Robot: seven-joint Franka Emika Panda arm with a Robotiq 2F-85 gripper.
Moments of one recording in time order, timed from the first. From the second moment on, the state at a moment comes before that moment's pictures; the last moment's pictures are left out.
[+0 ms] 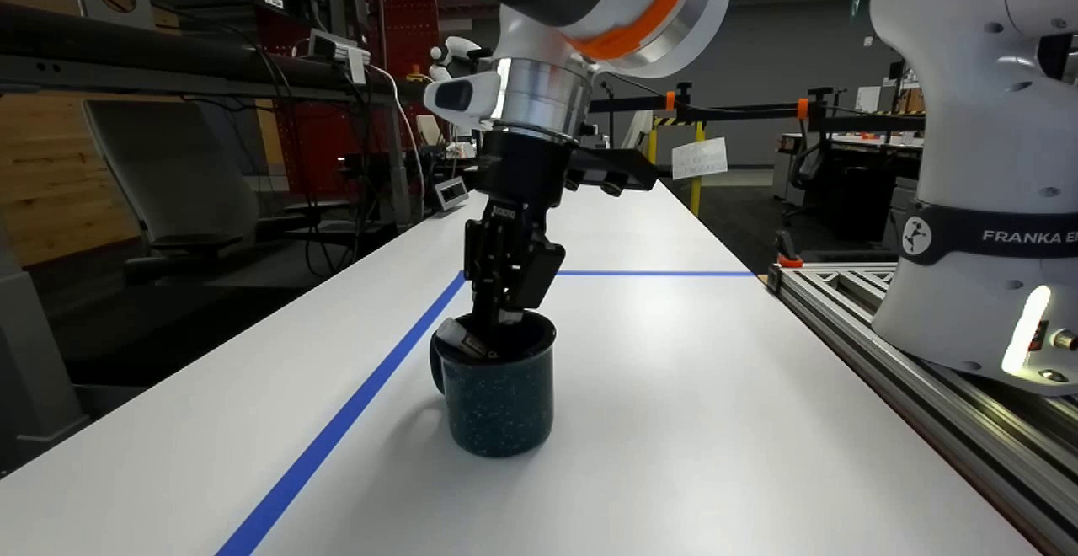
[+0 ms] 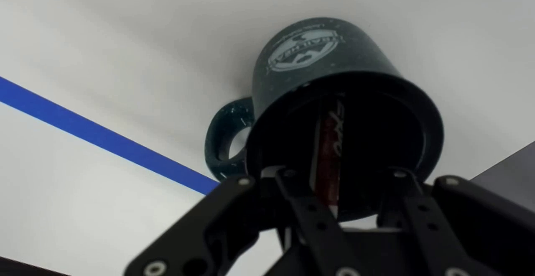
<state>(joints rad) 0.44 0.12 -0.15 -2.64 1.01 2.95 -1.37</state>
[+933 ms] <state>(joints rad) 0.43 0.22 -0.11 -2.55 1.17 2.95 -1.51</state>
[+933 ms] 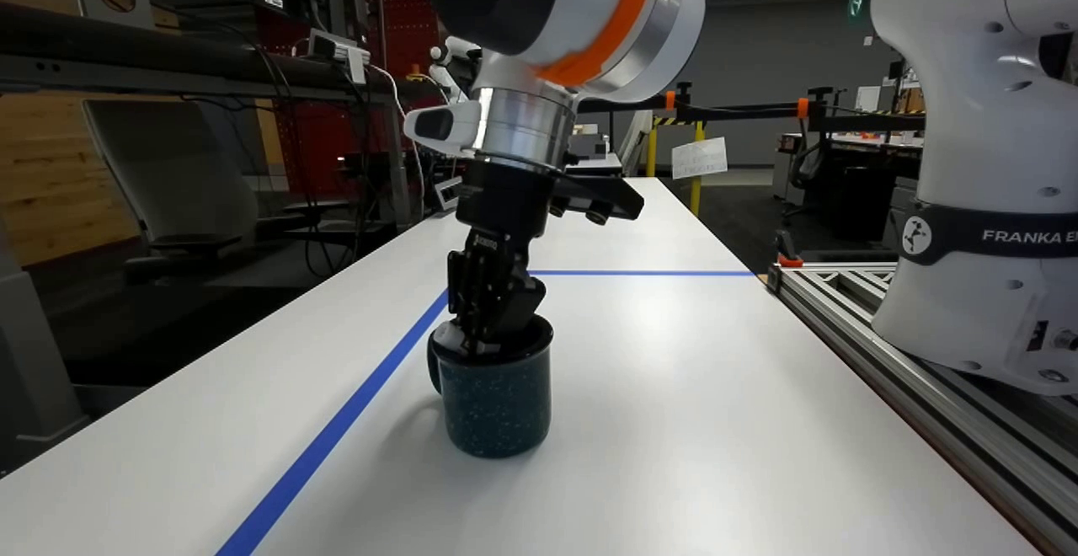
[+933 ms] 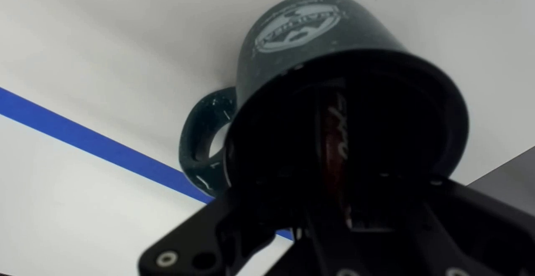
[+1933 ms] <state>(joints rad) 0.22 -0.18 -0.11 -2.70 0.49 2.81 -0.91</state>
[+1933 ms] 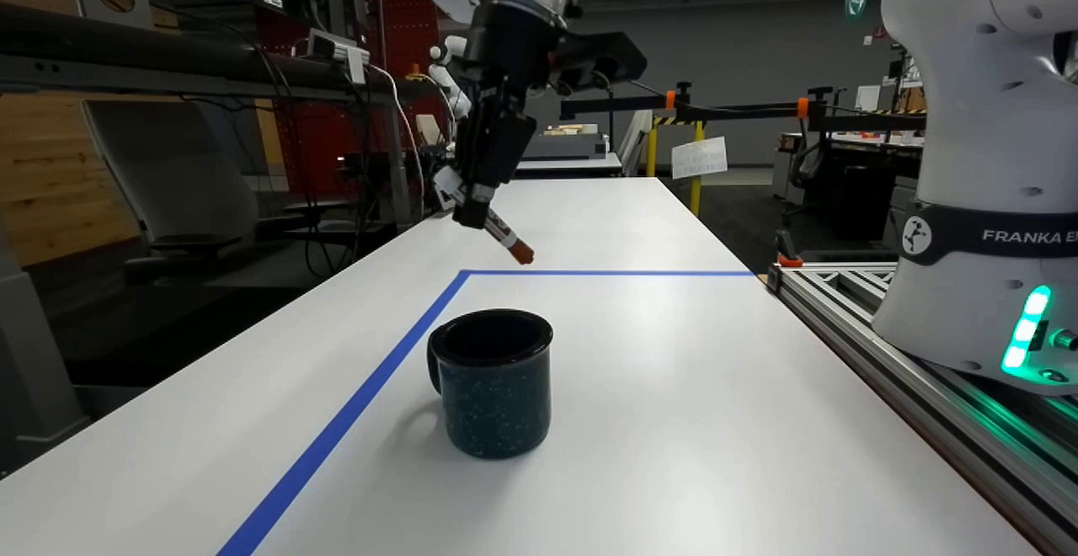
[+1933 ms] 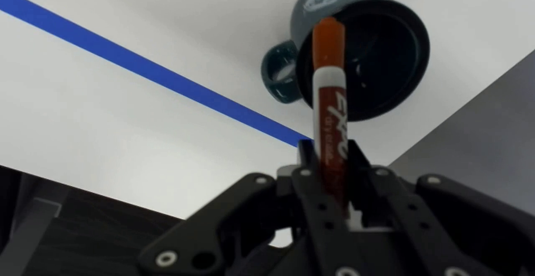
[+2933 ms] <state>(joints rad) 0.04 0.01 -0.22 -2.76 0.40 2.74 -0.86</state>
